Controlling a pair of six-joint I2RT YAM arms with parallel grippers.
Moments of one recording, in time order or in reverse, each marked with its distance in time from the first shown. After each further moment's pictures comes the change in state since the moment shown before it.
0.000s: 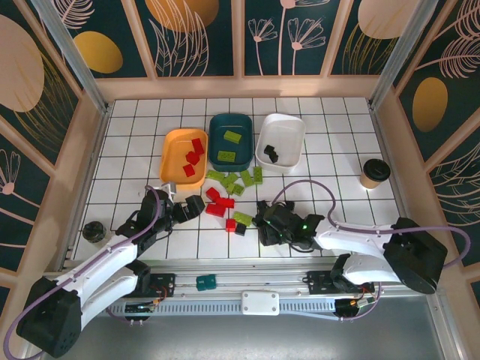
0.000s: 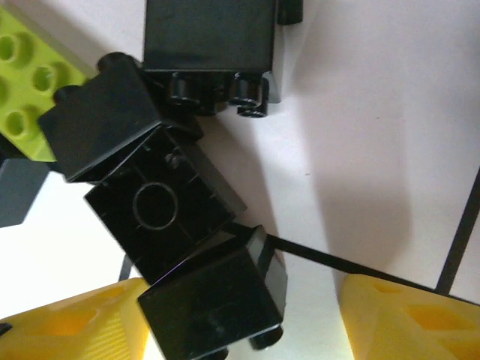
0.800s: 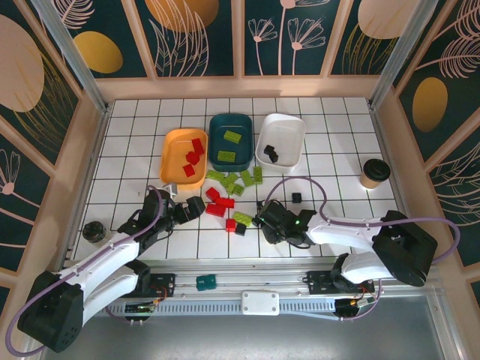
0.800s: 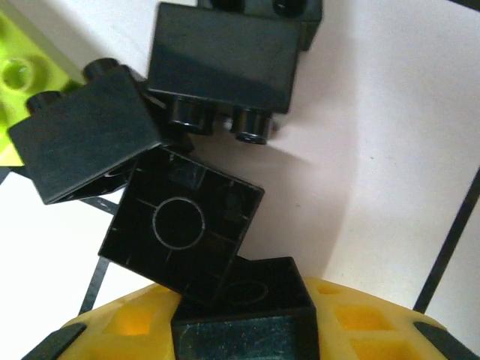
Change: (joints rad) left arm 0.000 0.046 0.000 0.005 0.000 0.000; right arm 0.000 0.076 0.067 -0.043 0.031 -0.133
